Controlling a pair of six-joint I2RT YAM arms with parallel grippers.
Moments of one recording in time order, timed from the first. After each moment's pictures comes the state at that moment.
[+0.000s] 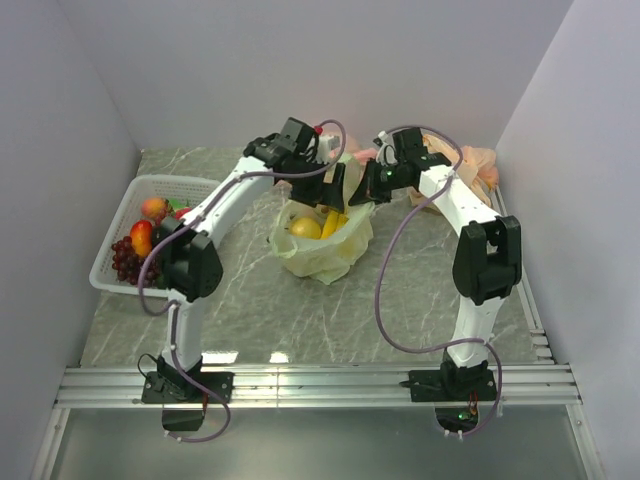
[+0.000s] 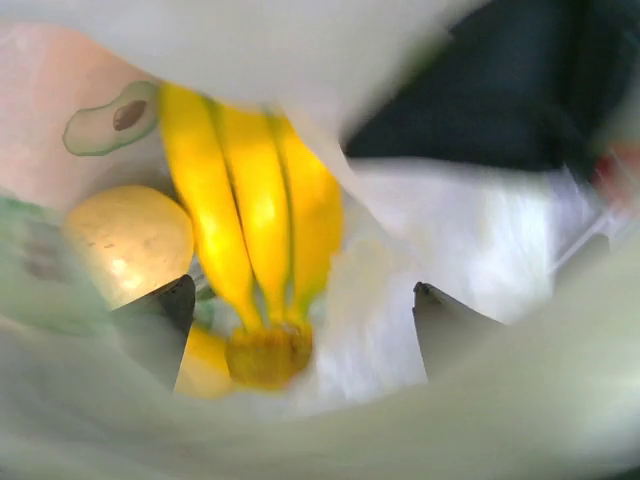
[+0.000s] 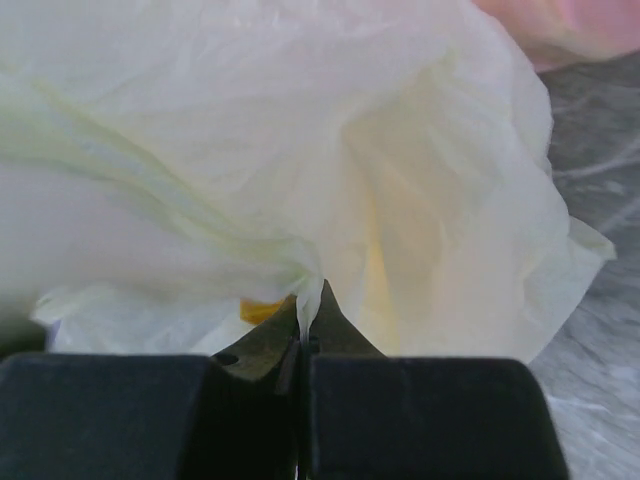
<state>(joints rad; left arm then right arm) -0.55 2.12 2.11 -0.94 0.38 -0.27 0.25 1.92 1.65 -0.65 -0.65 0.42</state>
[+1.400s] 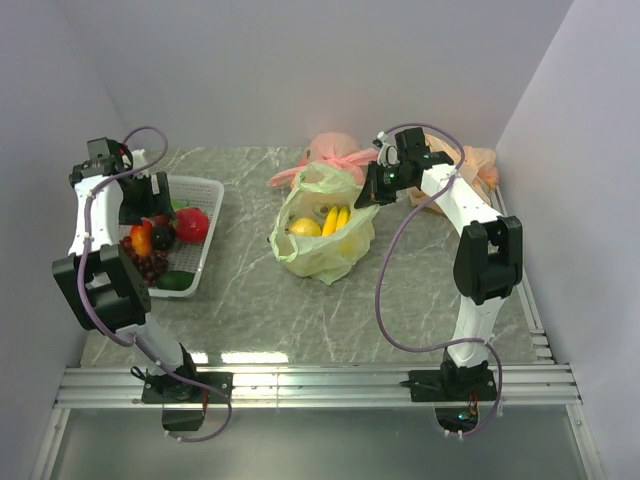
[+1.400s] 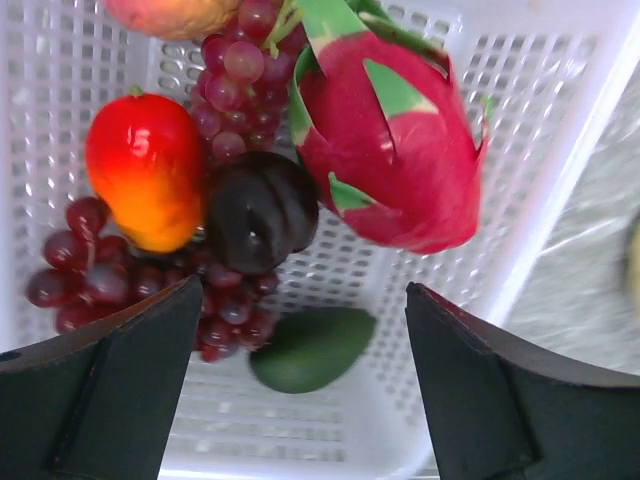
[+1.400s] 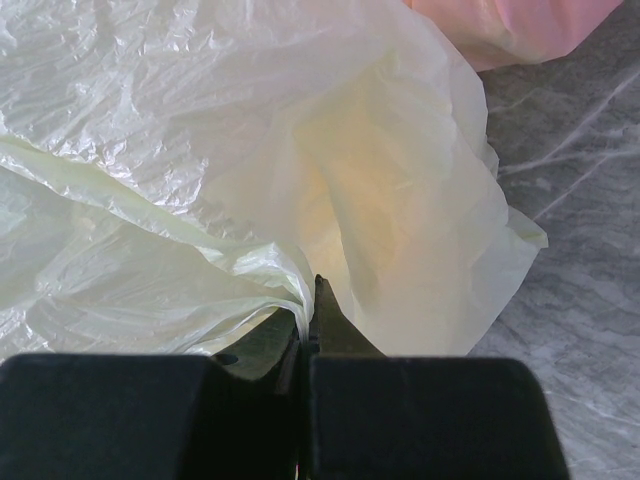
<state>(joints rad) 0.33 1.71 1.58 -0.98 0.19 0.07 0.23 1.92 1.66 -0.72 -0.61 0.25</state>
